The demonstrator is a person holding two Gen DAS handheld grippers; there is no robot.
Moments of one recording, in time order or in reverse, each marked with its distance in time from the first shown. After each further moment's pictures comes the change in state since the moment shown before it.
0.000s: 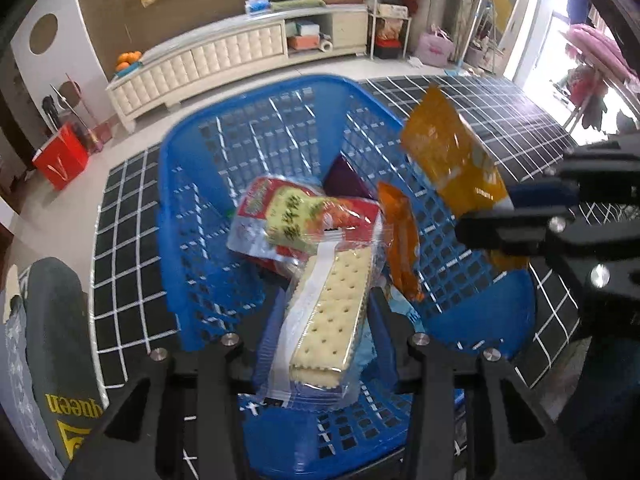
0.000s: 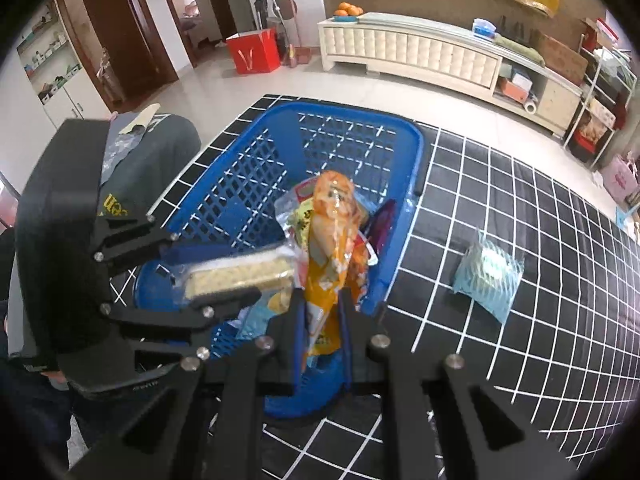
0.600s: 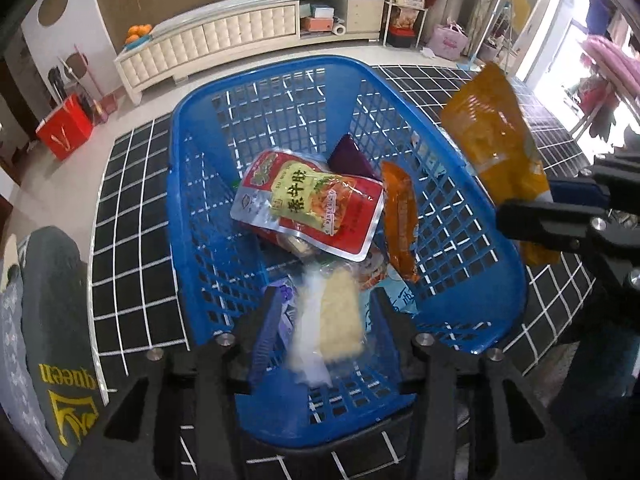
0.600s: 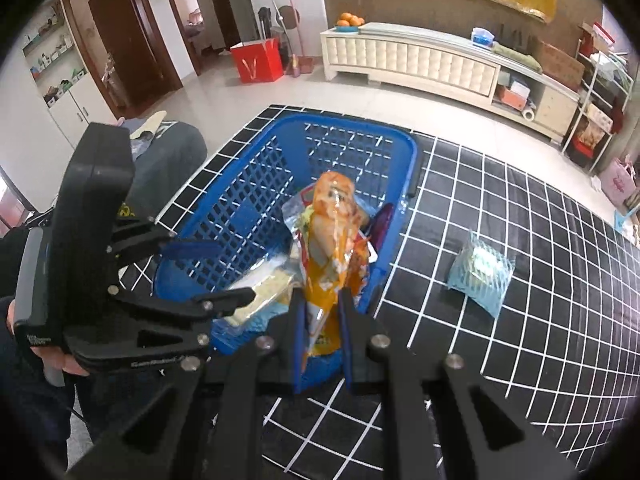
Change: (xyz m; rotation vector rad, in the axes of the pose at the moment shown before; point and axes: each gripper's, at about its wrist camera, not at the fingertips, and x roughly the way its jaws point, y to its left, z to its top) left arm -0.010 0.006 -0.008 -0.077 0.062 -0.002; right arm -0.024 0.001 -0.008 -0.006 -0.044 0.006
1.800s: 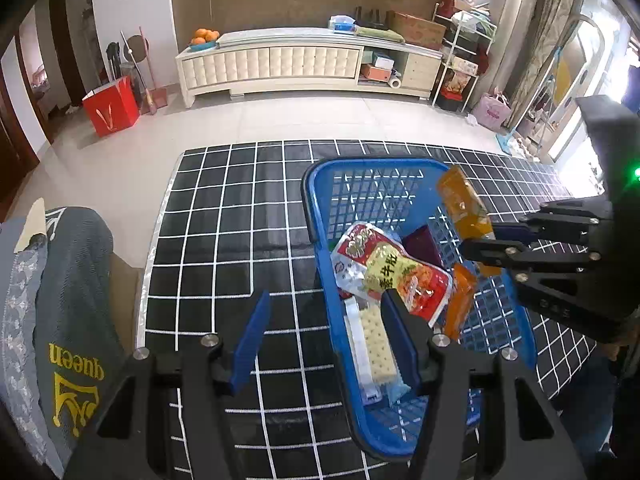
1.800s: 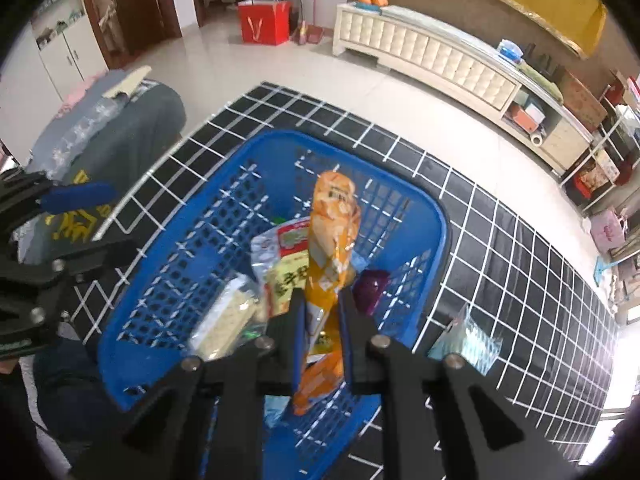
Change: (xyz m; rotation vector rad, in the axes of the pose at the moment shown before) left arm -0.050 0.086 0.028 -0.199 -0.162 0.049; right arm 0.085 0.008 0.084 -0.170 0.166 -0.133
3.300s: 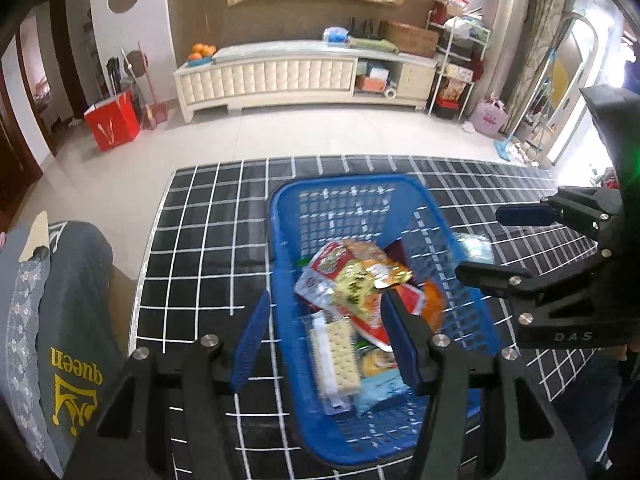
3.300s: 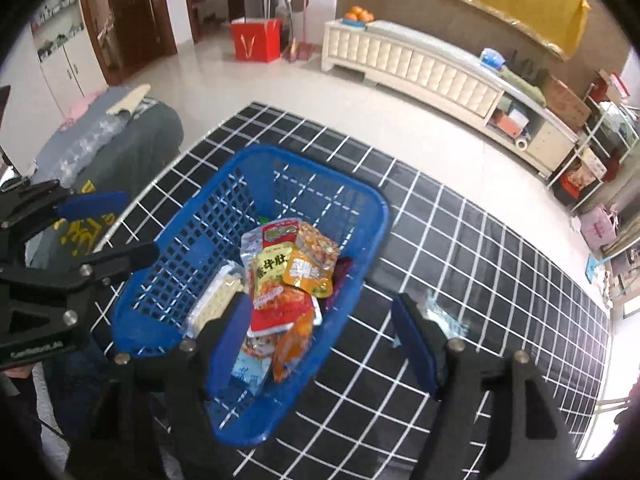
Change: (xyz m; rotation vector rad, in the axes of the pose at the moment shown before) left arm -0.019 -0.046 0.002 0.027 -0.059 0.022; right arm -0.076 -0.028 -0.036 0.045 -0.109 0.006
